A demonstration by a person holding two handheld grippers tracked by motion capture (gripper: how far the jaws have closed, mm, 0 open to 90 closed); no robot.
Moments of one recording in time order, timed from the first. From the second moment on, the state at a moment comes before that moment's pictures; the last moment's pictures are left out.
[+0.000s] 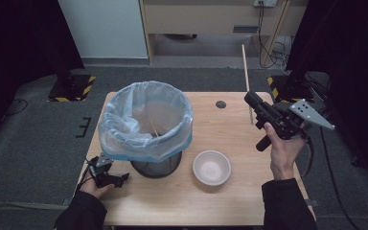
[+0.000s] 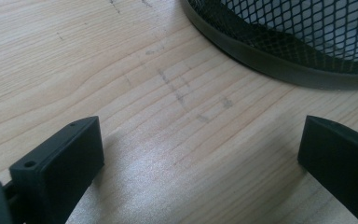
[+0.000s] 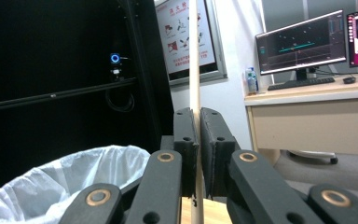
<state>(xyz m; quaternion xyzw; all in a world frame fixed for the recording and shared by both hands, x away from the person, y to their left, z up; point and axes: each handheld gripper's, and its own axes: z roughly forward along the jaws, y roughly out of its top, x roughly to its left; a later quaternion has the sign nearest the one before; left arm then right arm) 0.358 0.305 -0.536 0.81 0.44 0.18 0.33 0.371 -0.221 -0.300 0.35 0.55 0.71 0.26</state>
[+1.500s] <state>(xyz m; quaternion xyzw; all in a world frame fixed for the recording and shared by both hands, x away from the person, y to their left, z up) 0.358 0.305 -0.536 0.81 0.44 0.18 0.33 0.397 -0.114 -0.252 0.28 0.58 0.73 0.23</state>
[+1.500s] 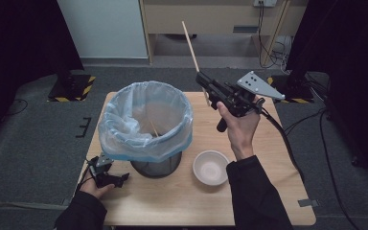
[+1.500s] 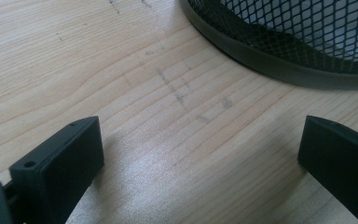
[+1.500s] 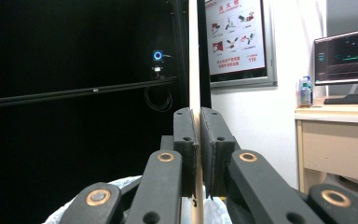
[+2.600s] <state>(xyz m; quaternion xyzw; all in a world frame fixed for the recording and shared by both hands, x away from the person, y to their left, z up) 0.359 0.305 -0.536 0.81 0.44 0.18 0.33 0.417 -0.045 -0.281 0.28 0.63 0.70 0.19</state>
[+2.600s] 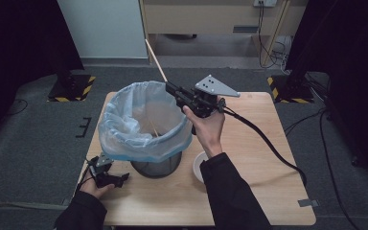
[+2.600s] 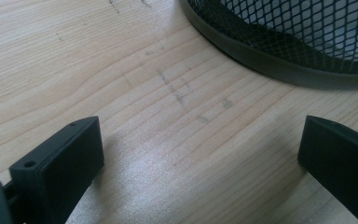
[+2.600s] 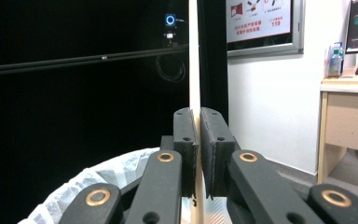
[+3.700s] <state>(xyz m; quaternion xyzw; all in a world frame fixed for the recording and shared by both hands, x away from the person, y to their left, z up) 0.359 0.305 -0.536 0.81 0.44 0.18 0.33 0.404 -0.116 -0.246 0.30 0.60 0.71 0.24</state>
